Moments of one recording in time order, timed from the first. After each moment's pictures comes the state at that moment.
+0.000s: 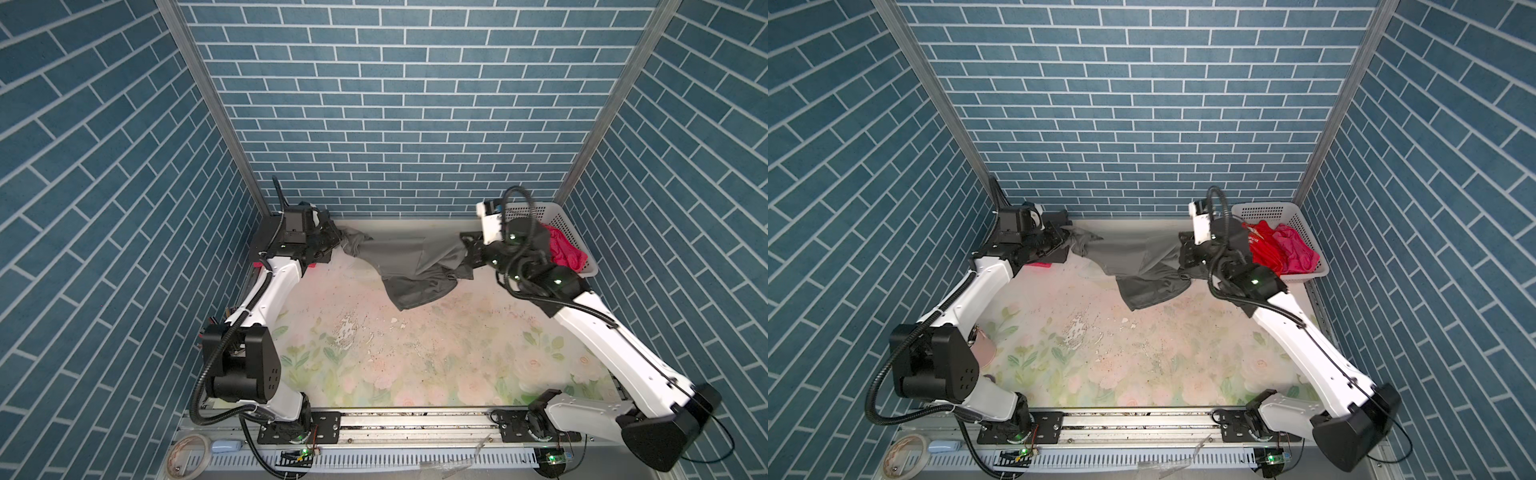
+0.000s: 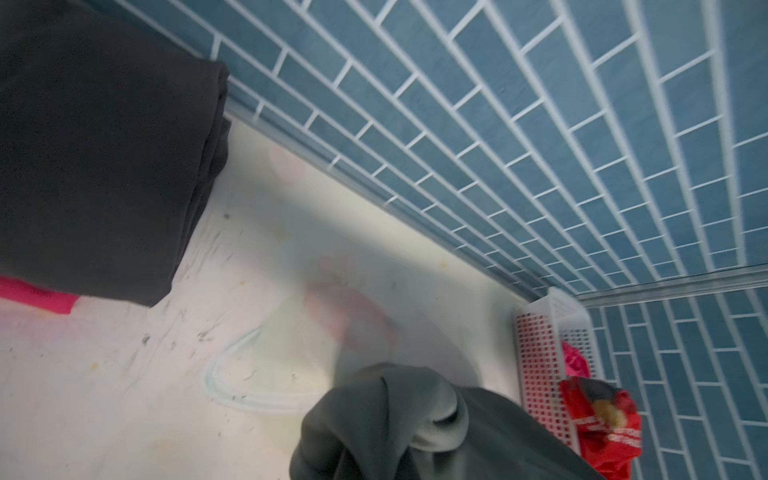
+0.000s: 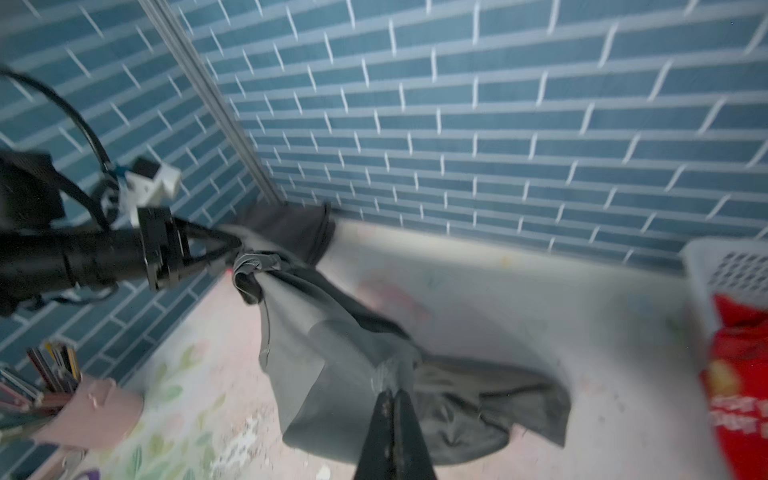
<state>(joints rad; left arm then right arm) -0.06 1.53 1.32 -0.31 0.32 -0.69 0.57 1.18 1.33 -0.41 -0.02 0.21</state>
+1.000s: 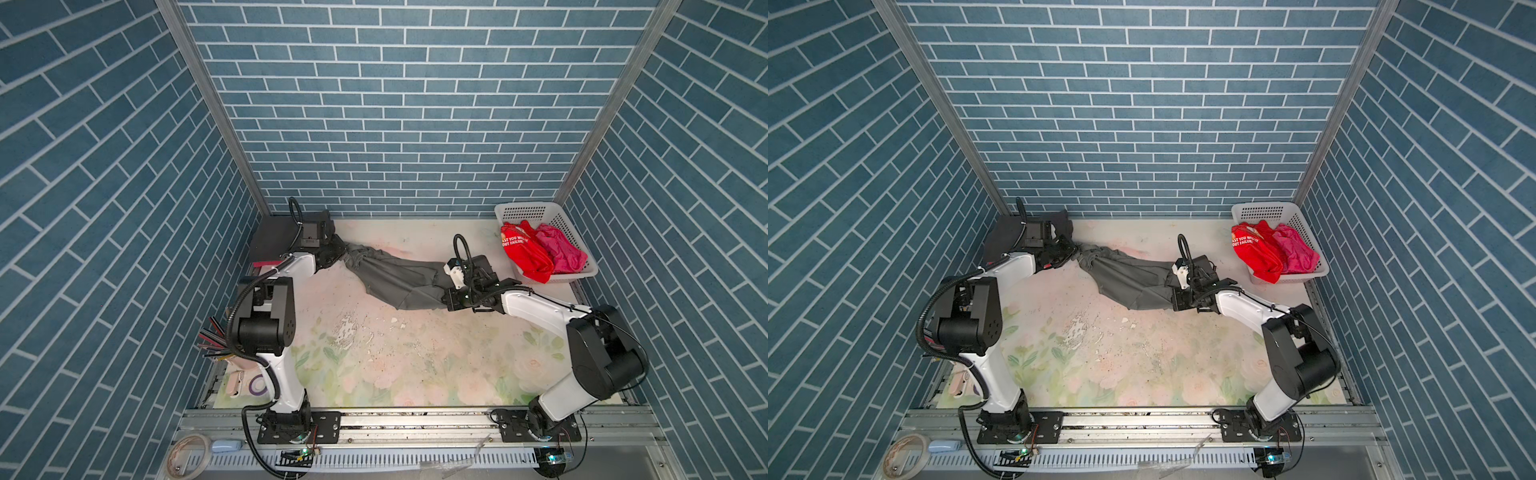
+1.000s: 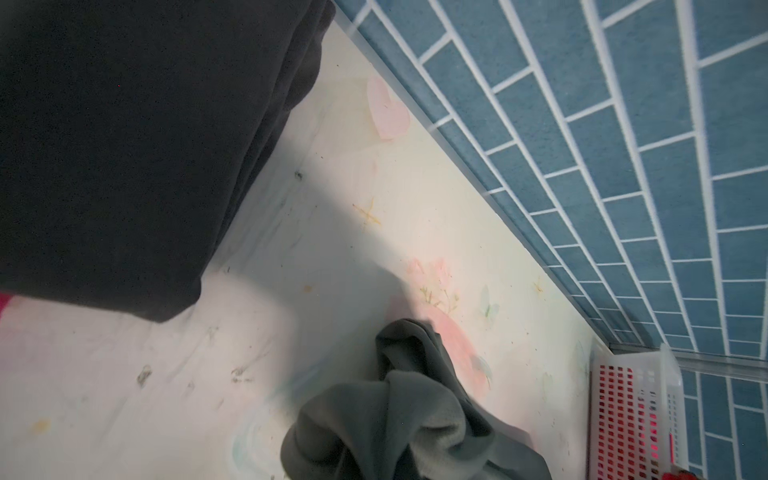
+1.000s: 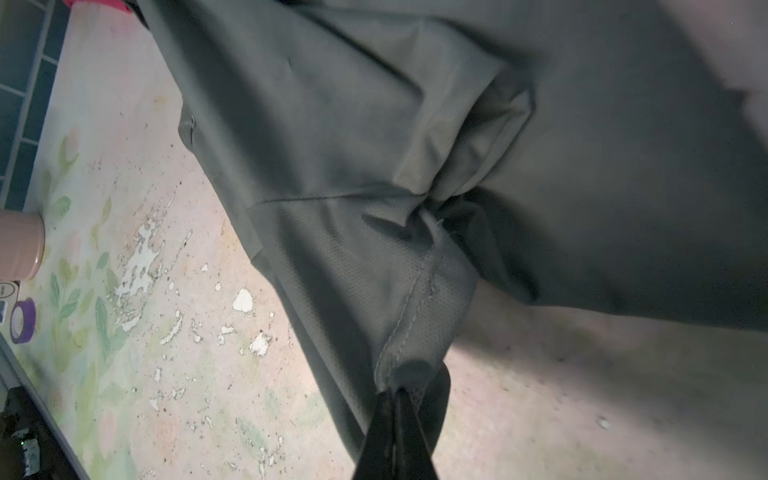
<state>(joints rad) -0.05 1.93 1.32 -0.12 0.25 -0.77 0.54 1.63 0.95 -0.29 -0.33 0.26</state>
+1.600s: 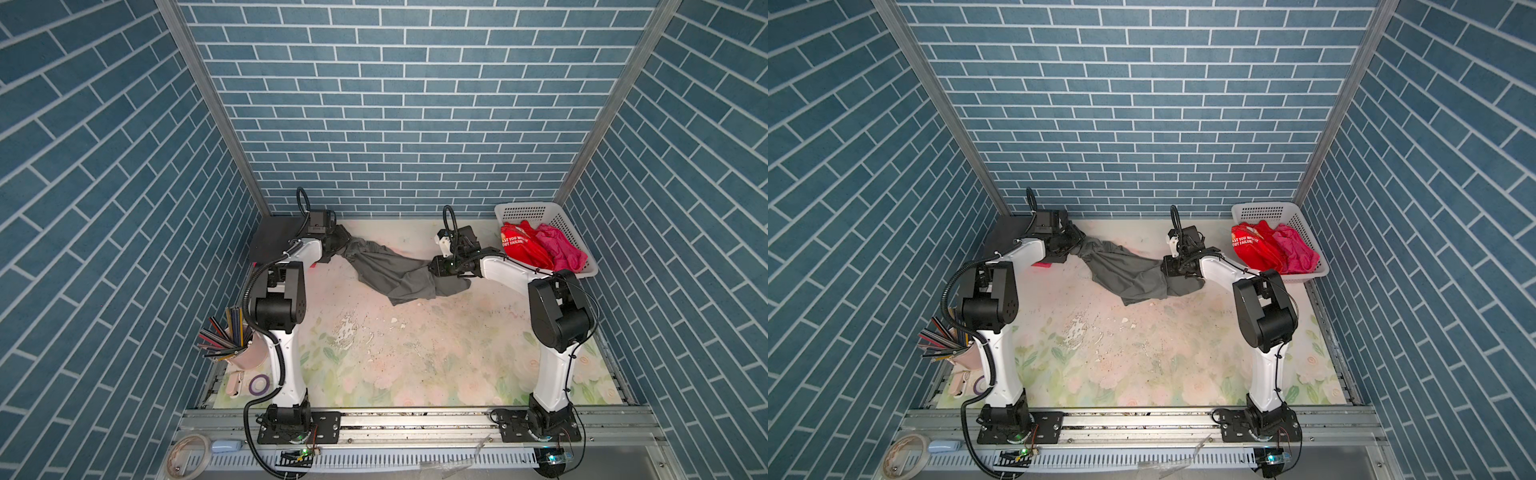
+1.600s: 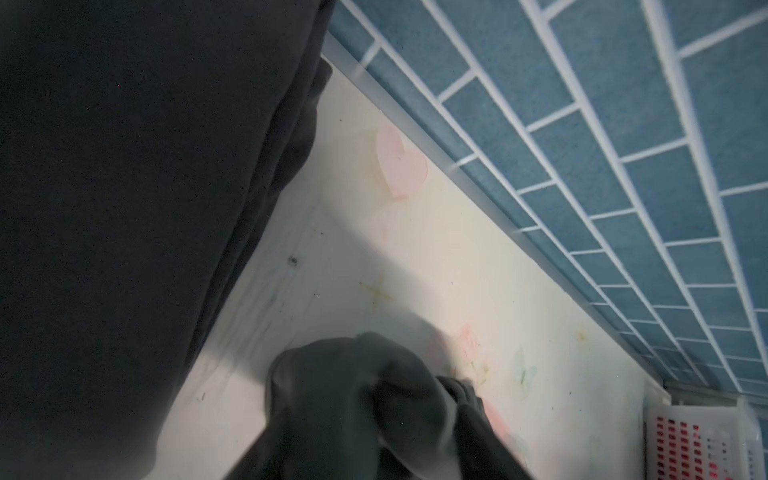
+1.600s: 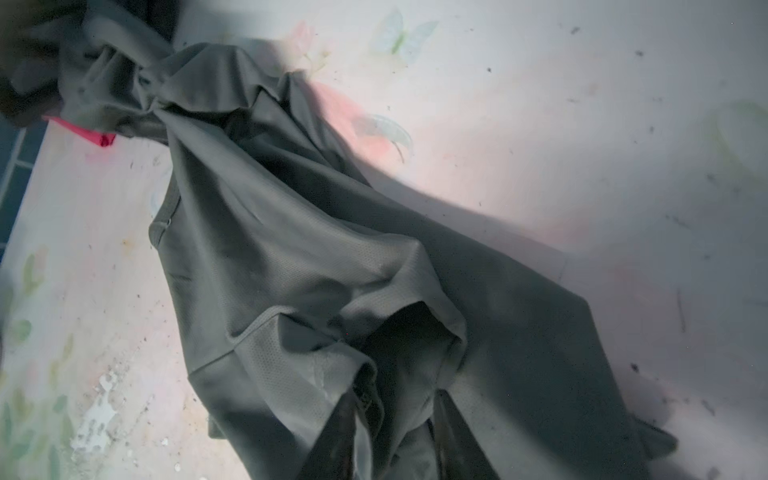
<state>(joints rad) -0.06 2.12 1.58 -0.24 0.21 -0.72 0.48 1.97 1.39 -0.32 -0.29 0.23</state>
